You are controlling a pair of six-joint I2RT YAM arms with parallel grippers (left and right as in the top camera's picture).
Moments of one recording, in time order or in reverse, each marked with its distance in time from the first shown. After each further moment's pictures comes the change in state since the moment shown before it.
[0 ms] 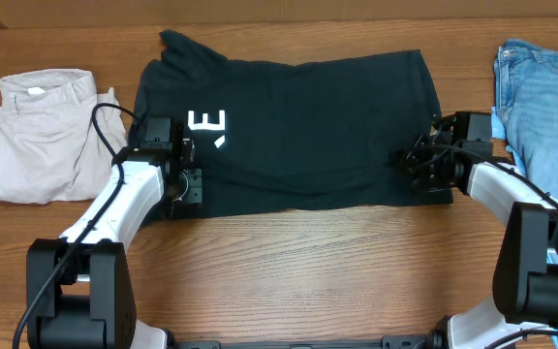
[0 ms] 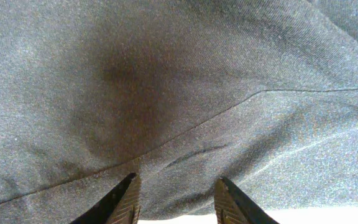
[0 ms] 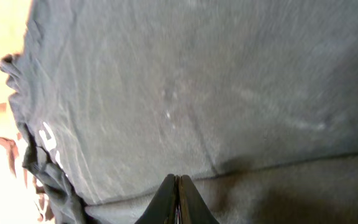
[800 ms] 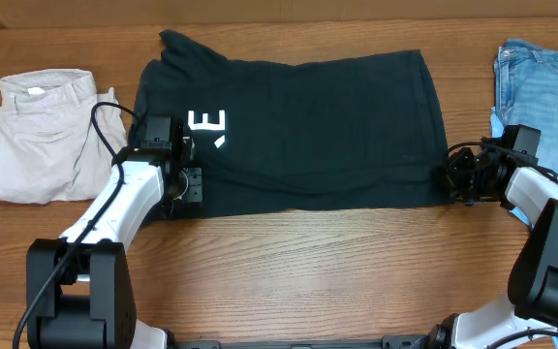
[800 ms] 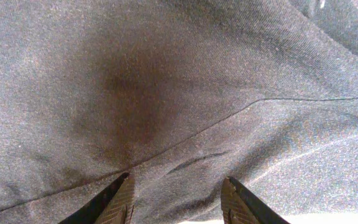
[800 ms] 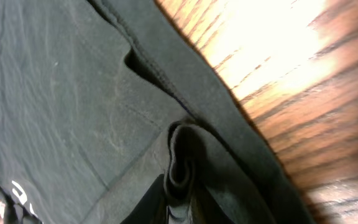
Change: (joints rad) left arm 0.000 0.000 0.000 0.018 -0.004 0.001; right arm -0.229 0.014 0.011 -0.169 0.079 -0.047
